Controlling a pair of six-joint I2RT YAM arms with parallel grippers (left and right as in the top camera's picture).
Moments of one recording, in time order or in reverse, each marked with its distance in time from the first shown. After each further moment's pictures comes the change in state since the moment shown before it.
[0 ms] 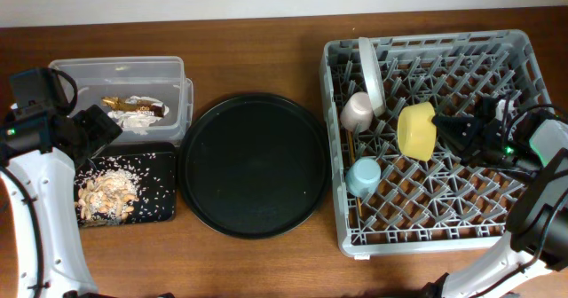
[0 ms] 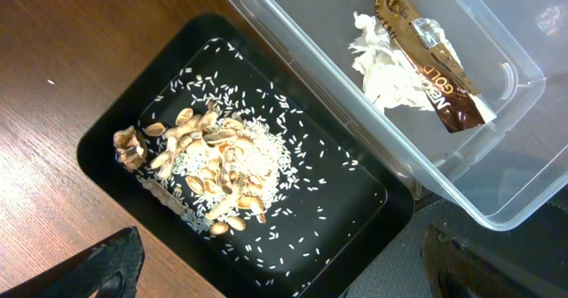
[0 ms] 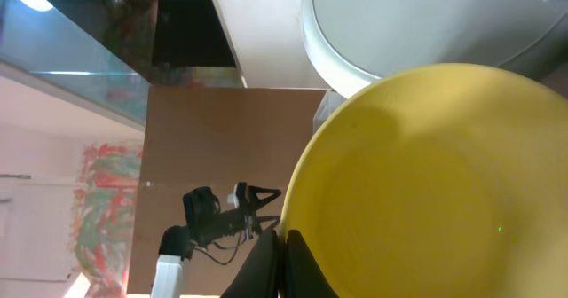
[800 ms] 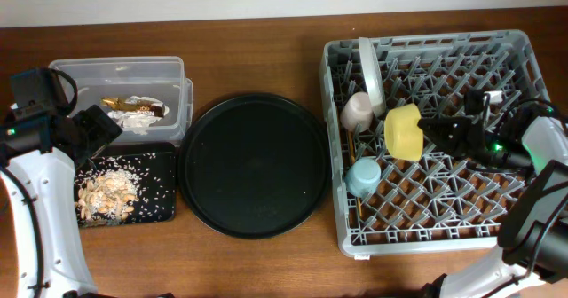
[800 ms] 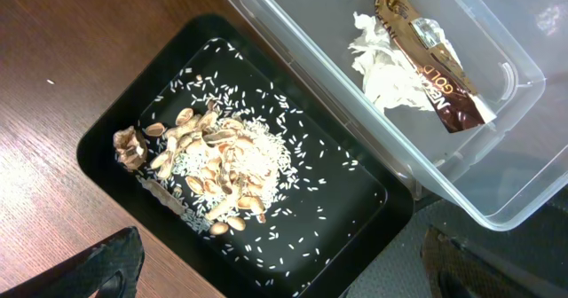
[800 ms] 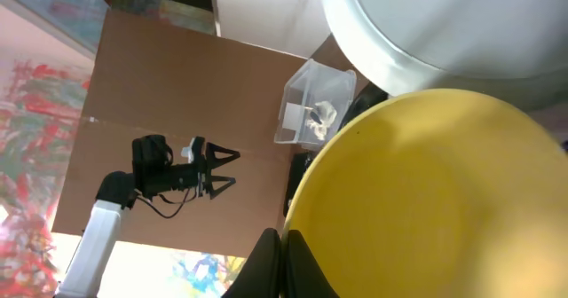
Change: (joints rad) left arm 0.000 0.000 0.000 0.000 0.000 0.000; right arm 0.071 -0.096 -0.021 0.222 0.077 0.060
